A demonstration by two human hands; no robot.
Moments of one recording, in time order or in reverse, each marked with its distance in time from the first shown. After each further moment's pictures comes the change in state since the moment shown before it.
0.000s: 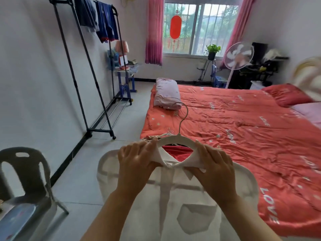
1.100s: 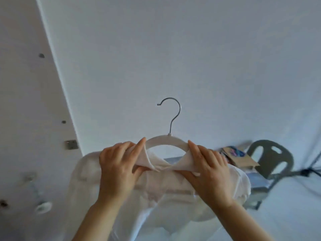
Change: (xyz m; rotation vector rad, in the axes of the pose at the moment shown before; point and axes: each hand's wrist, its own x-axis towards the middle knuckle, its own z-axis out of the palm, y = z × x) left_hand -0.493 0.166 -0.711 1.251 0.323 -0.569; right_hand -0.192 -0.622 -0.356 1.237 -0.038 -0.749
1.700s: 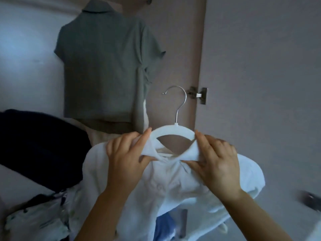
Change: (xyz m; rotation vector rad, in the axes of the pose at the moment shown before) left_hand -0.132 -0.353 -0.335 0.920 0.112 -0.436; right_hand 0.134 -0.498 0.262 0.830 0.089 -0.549
